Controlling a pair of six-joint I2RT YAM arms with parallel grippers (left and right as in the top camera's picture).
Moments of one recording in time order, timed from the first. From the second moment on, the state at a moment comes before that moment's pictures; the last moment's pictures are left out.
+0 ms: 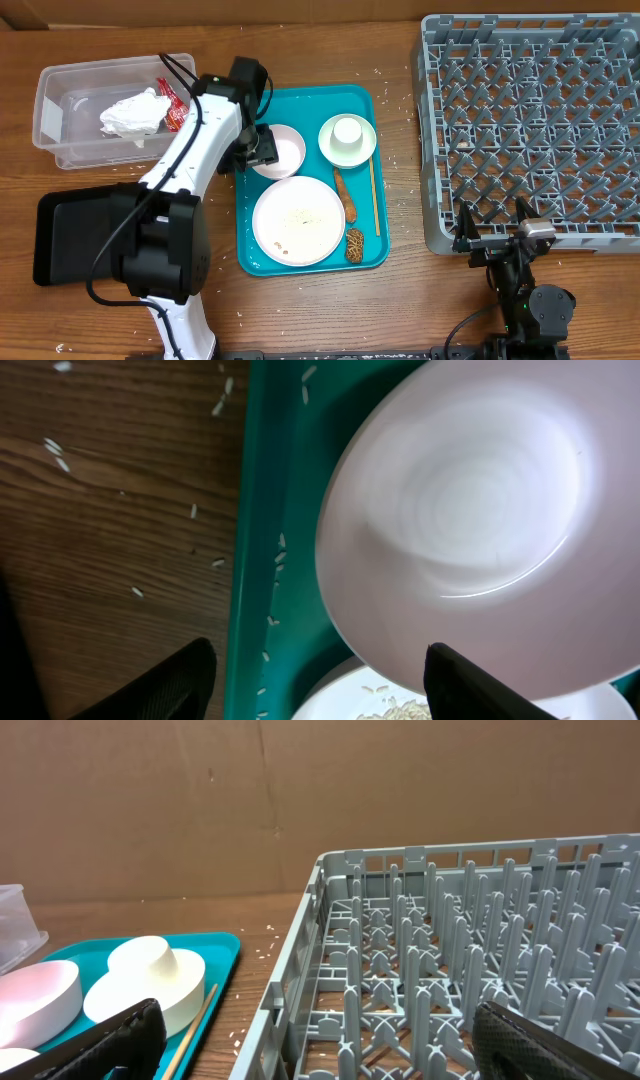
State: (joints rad) left arm -0.22 2.00 1.58 -1.13 -0.05 -0.47; right arm -0.05 0.01 0.02 -0.02 -0.17 0.10
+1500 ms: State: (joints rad) left arm -0.23 2.00 1.51 -1.19 0.09 -0.49; right arm -0.05 0.01 0.02 -0.02 -0.17 0.10
